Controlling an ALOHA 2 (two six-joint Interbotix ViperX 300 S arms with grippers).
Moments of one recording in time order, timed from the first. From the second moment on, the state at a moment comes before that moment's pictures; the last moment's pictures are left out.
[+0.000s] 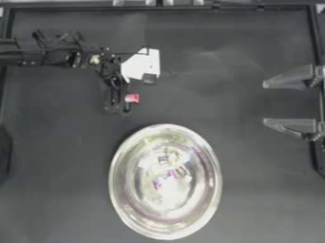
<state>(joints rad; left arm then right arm) 0.50 0.23 0.40 -0.24 0.70 0.59 -0.16 -0.96 1.11 0.18 -0.04 -0.14</state>
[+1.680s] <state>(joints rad) 0.48 0.12 0.33 -0.23 0.80 0.59 -0.16 -0.96 1.11 0.18 -0.04 -0.14</state>
